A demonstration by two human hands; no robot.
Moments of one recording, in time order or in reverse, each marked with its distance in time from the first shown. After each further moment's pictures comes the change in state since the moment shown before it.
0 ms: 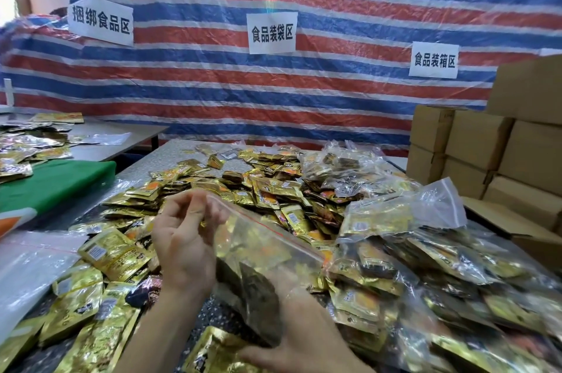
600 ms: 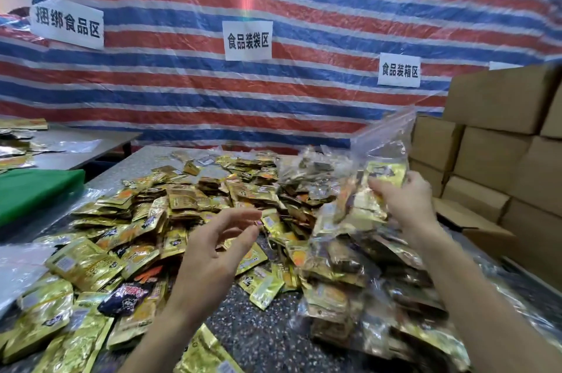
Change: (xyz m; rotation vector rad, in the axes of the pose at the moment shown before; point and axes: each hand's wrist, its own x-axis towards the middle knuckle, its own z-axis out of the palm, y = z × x) left_hand -0.040 0.008 0.024 0.758 -0.483 -0.045; right_hand 0.030 0.071 -0.194 0.485 0.857 0.442
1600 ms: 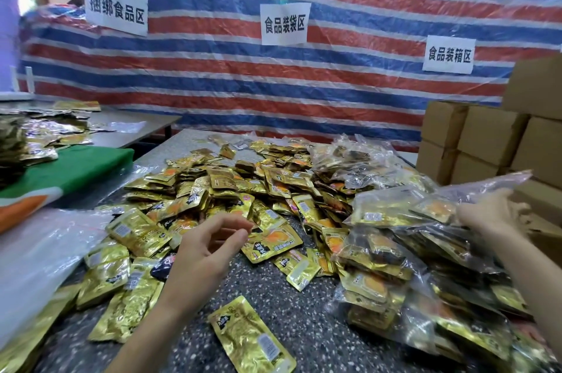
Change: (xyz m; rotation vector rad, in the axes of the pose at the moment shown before) left_hand -0.029 -0.022 -0.056 0.064 0.082 -0.190; right_hand 0.049 0.054 -0.034 -0.724 0.131 0.255
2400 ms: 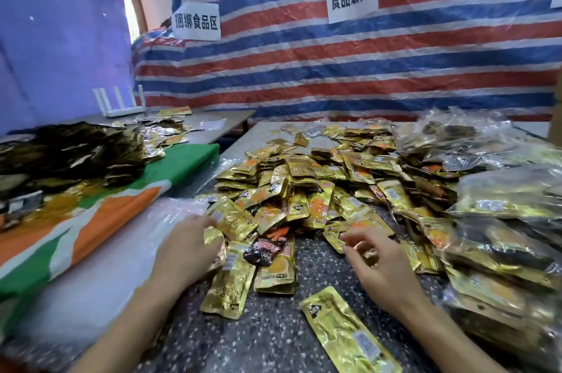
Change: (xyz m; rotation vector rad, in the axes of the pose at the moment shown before) left_hand 0.011 -0.050 -0.142 1.130 0.179 -0.305; right_hand -0.229 -0.042 0.178 0.633 -0.570 -0.967
